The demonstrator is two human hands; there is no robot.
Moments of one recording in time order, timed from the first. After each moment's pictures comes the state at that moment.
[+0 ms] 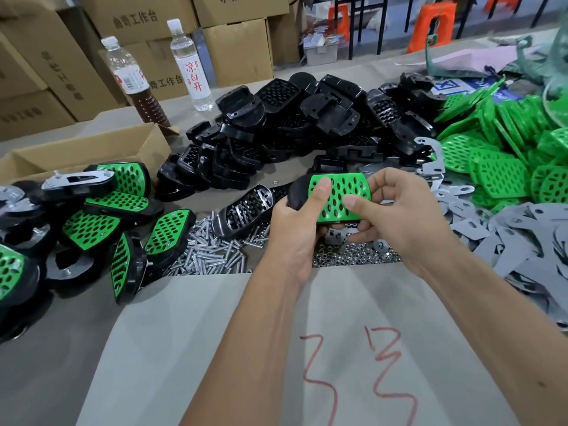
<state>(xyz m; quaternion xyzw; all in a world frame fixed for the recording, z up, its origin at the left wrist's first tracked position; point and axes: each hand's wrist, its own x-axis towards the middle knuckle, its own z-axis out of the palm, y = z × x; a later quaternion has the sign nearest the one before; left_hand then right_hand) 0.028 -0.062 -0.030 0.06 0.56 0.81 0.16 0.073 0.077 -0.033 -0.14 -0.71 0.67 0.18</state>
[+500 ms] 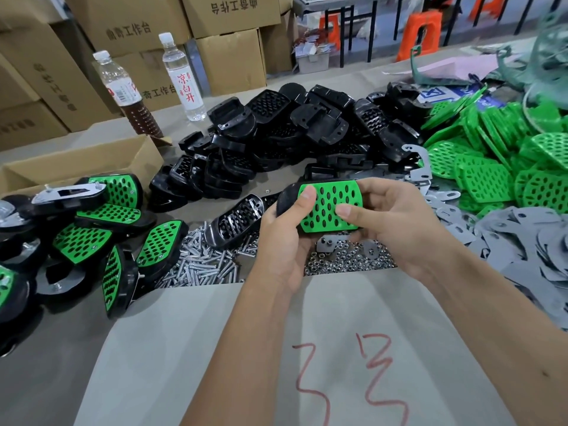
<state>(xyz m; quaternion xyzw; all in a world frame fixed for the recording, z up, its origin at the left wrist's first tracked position) 0.025 -0.068 -0.031 0.04 0.49 0.85 0.19 0.078 0.087 -0.028 -0.06 -0.65 0.75 0.12</state>
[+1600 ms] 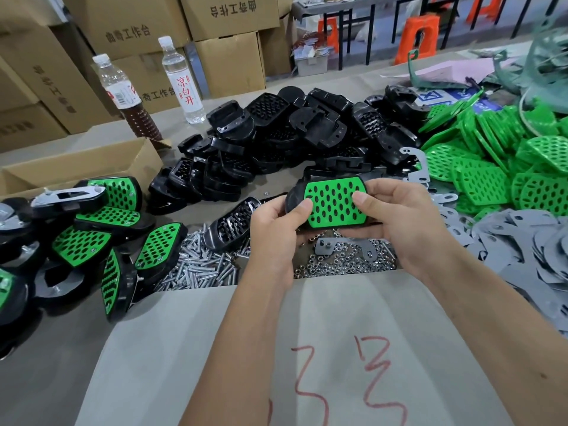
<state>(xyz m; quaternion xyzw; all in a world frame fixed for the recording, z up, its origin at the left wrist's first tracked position) 0.014 -0.071 -0.033 0.06 0.61 0.78 0.14 0.075 0.096 -0.033 -0.10 -0.63 0.76 0.15</state>
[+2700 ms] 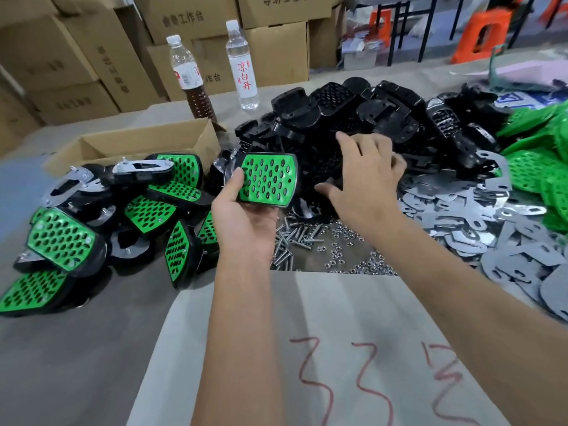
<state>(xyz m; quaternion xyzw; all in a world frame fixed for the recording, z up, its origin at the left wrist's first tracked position) -0.027 -0.166 -0.008 -0.09 0.32 0.94 0.01 -0.020 -0.001 -0.012 -0.09 -0.95 0.17 0.24</state>
